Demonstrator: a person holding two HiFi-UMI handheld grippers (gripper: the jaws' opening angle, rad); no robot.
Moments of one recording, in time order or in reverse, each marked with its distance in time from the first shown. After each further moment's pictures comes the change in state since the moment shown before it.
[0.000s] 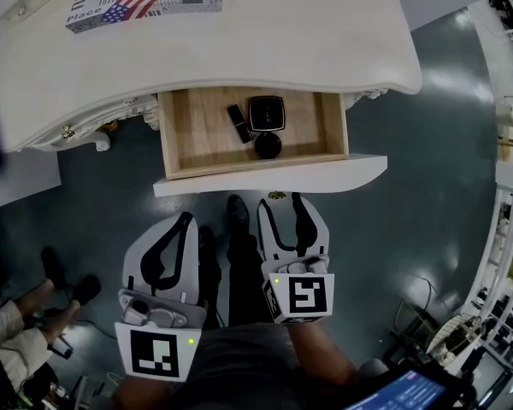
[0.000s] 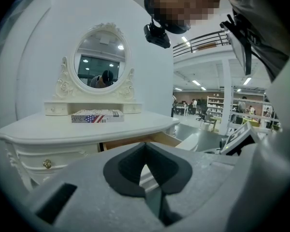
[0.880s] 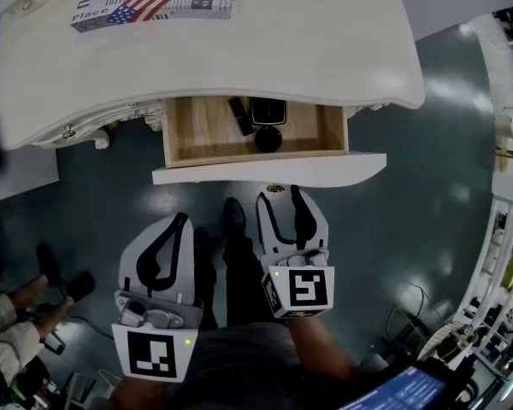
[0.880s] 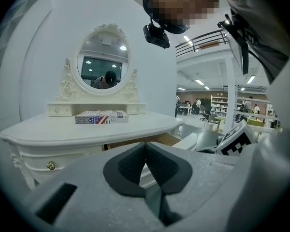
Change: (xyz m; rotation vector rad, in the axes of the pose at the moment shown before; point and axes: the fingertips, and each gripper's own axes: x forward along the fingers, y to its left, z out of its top) left arm 0.001 0.008 0.005 -0.004 0.002 0.043; right arm 0.018 -0.004 0.016 -0.020 -0.002 0.037
